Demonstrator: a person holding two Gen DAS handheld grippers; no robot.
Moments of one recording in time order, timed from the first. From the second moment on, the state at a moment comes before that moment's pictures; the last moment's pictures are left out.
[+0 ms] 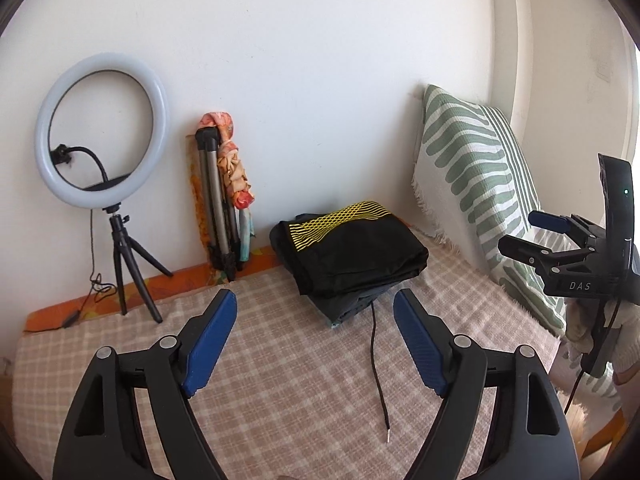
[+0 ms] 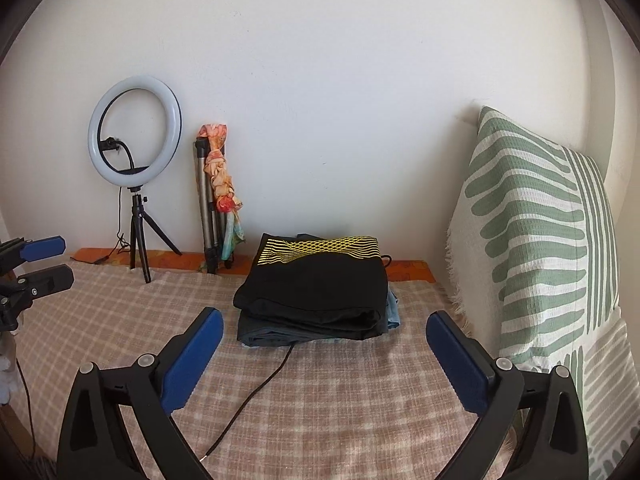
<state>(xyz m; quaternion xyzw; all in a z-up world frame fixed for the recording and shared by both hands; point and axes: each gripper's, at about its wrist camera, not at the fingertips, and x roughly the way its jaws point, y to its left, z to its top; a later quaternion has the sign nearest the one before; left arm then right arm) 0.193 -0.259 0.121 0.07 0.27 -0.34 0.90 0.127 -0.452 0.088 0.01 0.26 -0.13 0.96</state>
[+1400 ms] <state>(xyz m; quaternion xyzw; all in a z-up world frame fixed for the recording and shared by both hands) 0.044 -0.203 0.078 0.08 0.24 -0.27 0.93 -0.008 -0.378 0.051 0.08 0.23 -0.21 0.95</state>
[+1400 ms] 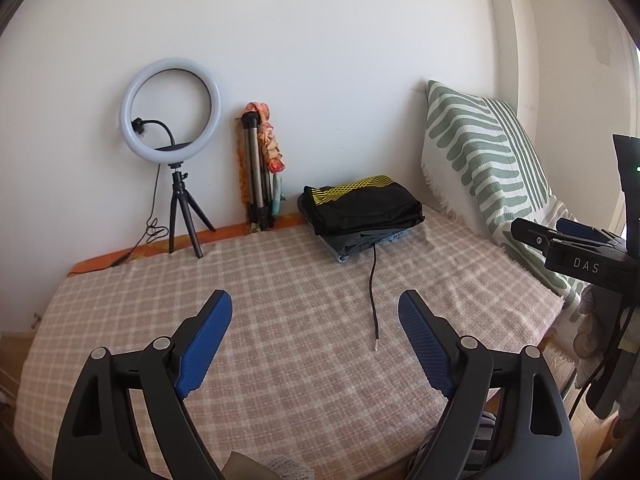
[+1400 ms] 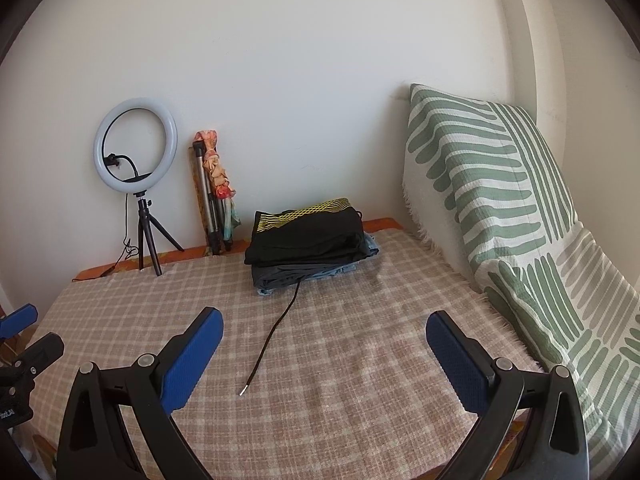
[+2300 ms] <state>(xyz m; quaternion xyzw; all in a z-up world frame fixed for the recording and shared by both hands) 0.042 -0.199 0.081 0.06 0.24 -0.27 0.93 -0.008 -0.375 0.054 0.08 0.23 -0.20 0.95</state>
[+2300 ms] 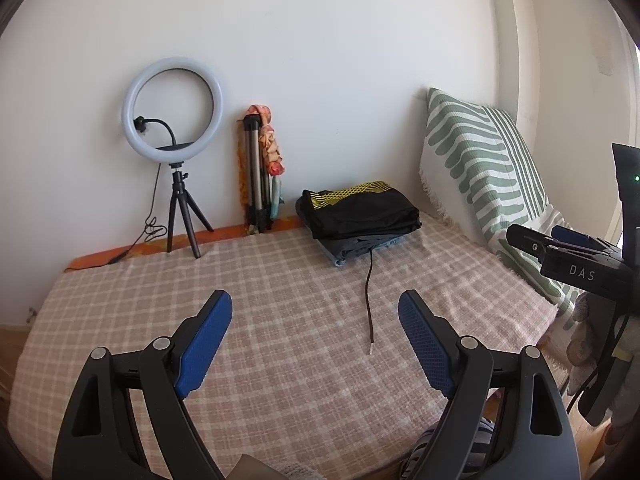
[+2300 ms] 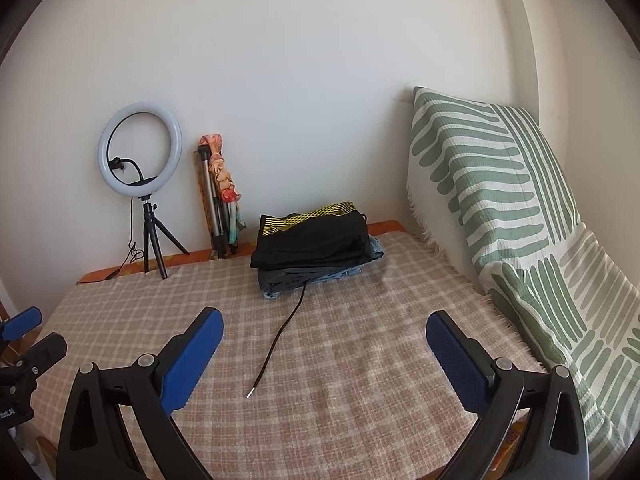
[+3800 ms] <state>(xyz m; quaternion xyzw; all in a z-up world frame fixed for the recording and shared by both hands) 0.048 -0.191 0.077 0.03 0.24 -0.24 0.94 -0.001 -0.373 0.046 0.09 0.24 -0.18 0.95</state>
